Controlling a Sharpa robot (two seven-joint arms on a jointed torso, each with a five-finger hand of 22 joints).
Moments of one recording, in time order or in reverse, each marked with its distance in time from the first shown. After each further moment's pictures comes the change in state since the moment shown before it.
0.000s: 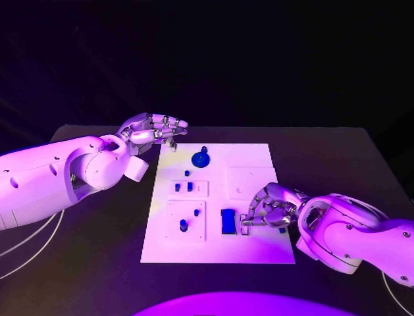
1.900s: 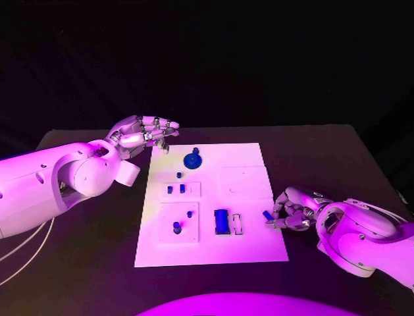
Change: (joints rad) left arm -0.002 -0.002 -0.005 0.007 0.005 0.012 0.036; left_hand -0.020 -0.002 -0.018 0.018 0.000 -0.004 0.004 0.000 0.000 -0.004 0.004 0.004 -0.002 -0.007 0.000 0.000 -0.002 0.000 -0.003 0.003 -0.012 -0.007; right arm -0.067 -0.108 0.000 -0.038 -0.206 0.000 -0.059; right_hand 0.012 -0.023 0.033 -0.003 0.000 0.030 0.004 -0.016 0.122 -0.002 0.012 -0.006 -0.001 0.002 0.013 0.000 0.000 0.000 0.000 0.015 0.005 -0.001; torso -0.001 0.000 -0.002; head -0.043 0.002
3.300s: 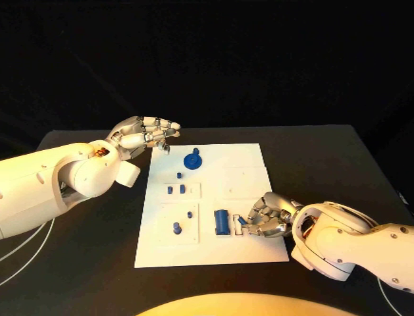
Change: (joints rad) left arm 0.000 -0.002 0.000 0.004 0.000 0.007 -0.004; left_hand 0.000 0.000 0.000 0.000 0.000 0.000 0.000 0.000 0.000 0.000 0.000 0.000 -0.001 0.000 0.000 0.000 -0.001 0.000 0.000 0.000 0.000 -0.001; right arm 0.025 0.105 -0.008 0.056 0.271 -0.031 -0.032; right_hand -0.131 -0.087 0.538 -0.043 0.003 0.006 -0.014 -0.002 -0.106 0.002 -0.013 0.000 0.000 -0.004 -0.011 0.000 0.001 0.000 0.000 -0.008 -0.004 0.000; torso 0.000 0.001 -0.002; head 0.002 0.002
